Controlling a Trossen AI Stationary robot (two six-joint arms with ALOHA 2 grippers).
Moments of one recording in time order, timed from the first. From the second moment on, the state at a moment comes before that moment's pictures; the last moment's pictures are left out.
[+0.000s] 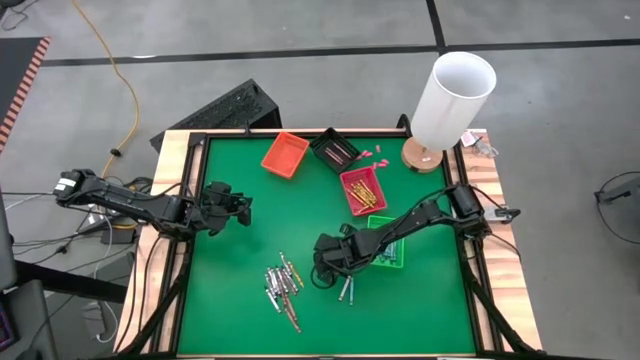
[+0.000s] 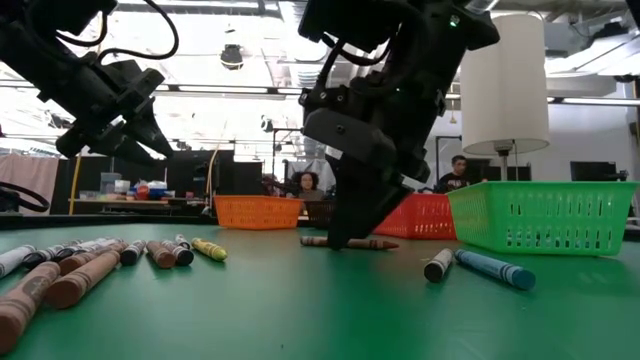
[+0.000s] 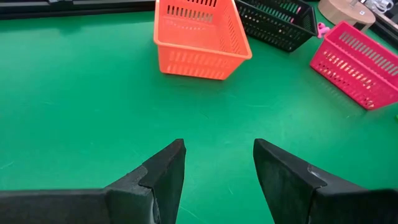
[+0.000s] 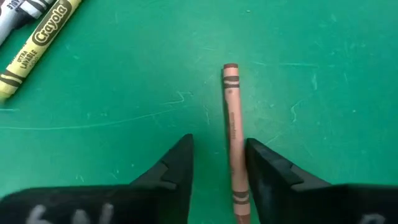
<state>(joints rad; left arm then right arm) -0.18 0.73 0.34 -0.35 -0.79 -0.99 0.28 2.00 1.36 -0.54 0.32 0.68</state>
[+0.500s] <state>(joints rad) -0.18 0.73 0.34 -0.35 -0.79 -0.99 0.28 2.00 1.36 -0.55 0.32 0.68</state>
